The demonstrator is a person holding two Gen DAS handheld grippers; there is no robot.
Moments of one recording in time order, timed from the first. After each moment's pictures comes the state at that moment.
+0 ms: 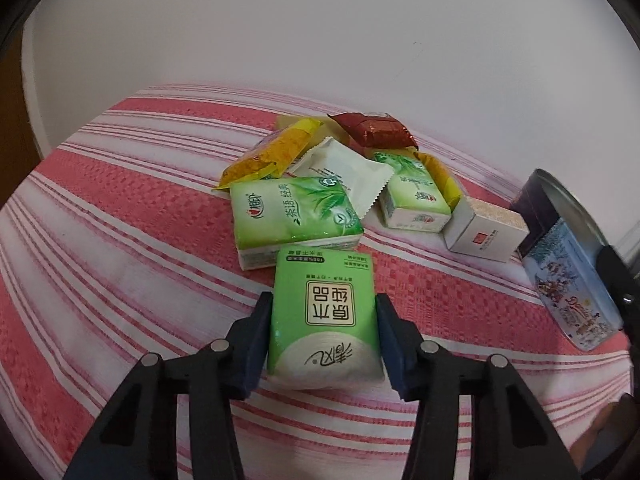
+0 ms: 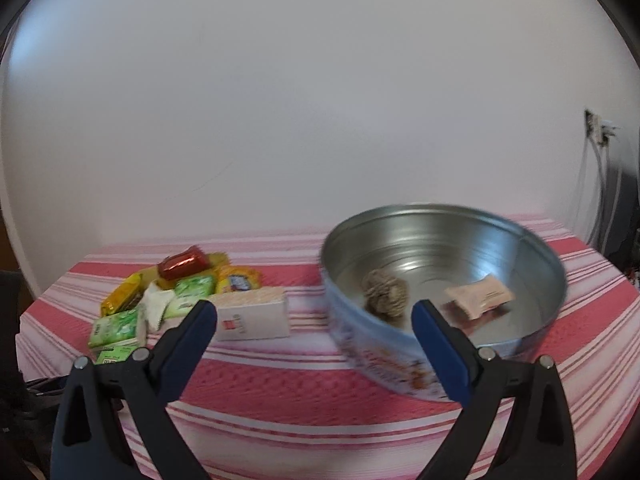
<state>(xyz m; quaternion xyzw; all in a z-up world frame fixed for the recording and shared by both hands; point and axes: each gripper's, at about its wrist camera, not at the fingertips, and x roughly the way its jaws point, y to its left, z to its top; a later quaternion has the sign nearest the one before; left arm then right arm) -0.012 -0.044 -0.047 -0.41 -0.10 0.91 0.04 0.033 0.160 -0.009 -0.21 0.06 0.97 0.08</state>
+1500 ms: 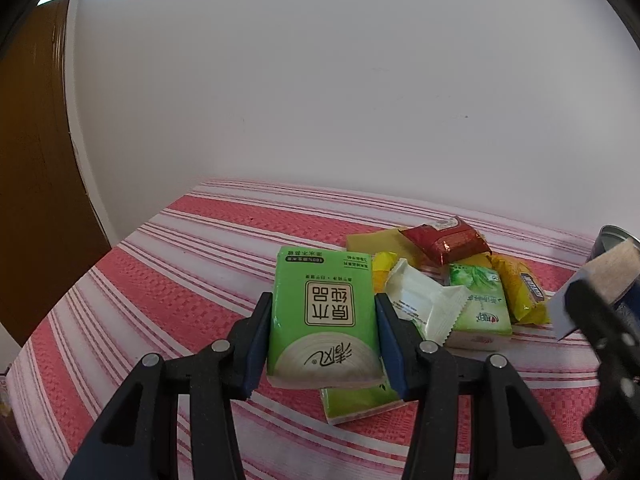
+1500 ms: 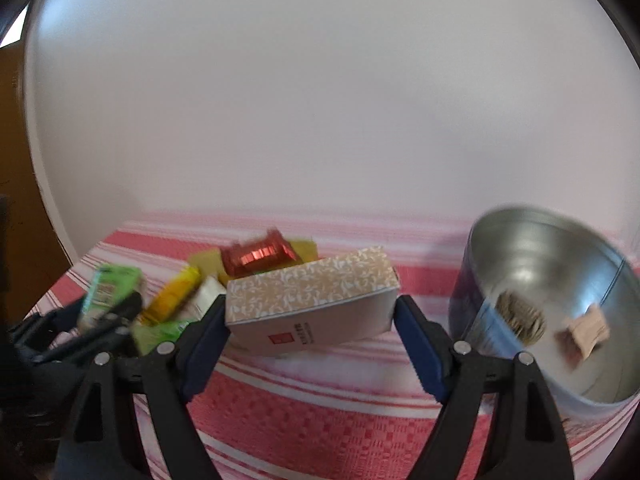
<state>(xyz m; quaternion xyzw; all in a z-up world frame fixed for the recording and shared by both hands) -0.054 -0.059 -0.007 -0.29 0.00 0.95 -0.08 -0.038 0.101 -0.009 -0.25 0.03 0.97 -0.02</state>
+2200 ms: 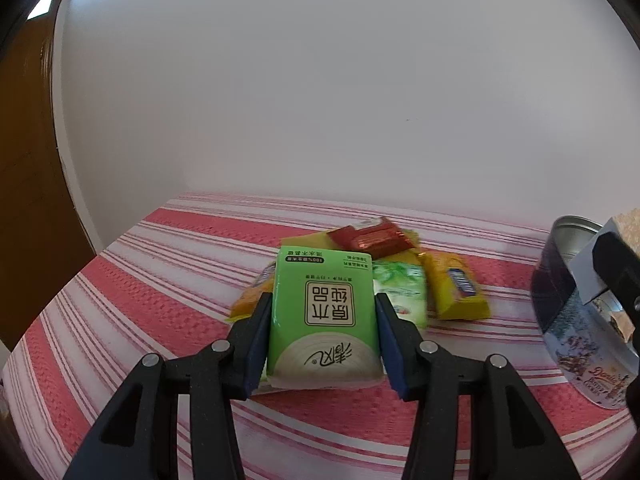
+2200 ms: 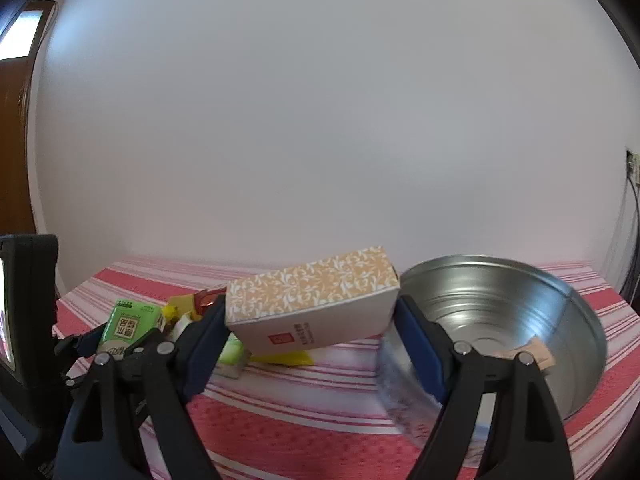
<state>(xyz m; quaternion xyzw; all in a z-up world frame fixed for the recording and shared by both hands) -0.029 0.002 0.002 -0.28 0.01 0.96 -0.05 0.009 0.151 0.014 -0.16 0.03 0.99 0.02</state>
